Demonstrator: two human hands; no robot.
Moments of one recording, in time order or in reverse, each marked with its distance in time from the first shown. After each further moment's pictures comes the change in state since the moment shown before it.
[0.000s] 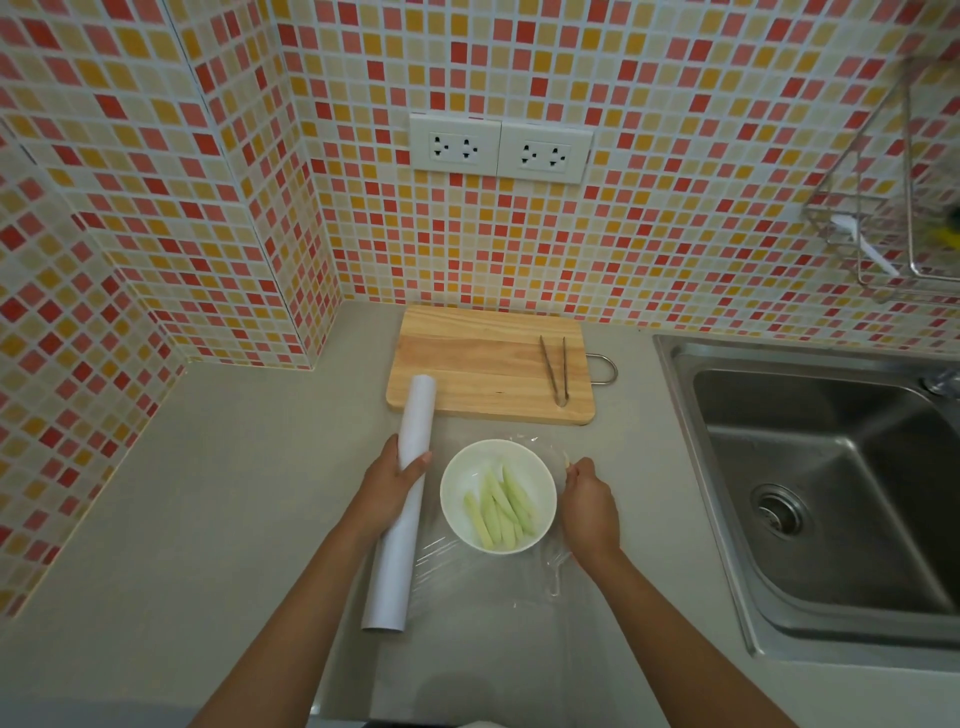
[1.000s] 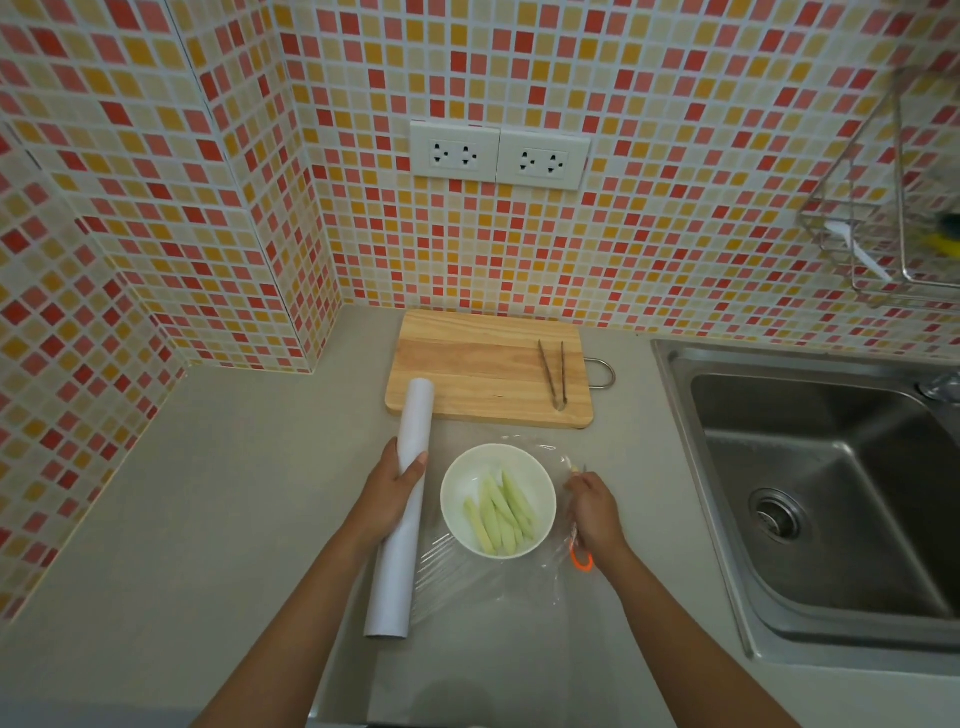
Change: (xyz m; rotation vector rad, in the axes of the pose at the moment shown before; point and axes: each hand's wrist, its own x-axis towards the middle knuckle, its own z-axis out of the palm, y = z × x) left_hand -0.003 -0.002 0.003 -0.056 -0.010 0.021; right_hand 0.006 0.008 -0.008 0.700 -0.131 0.295
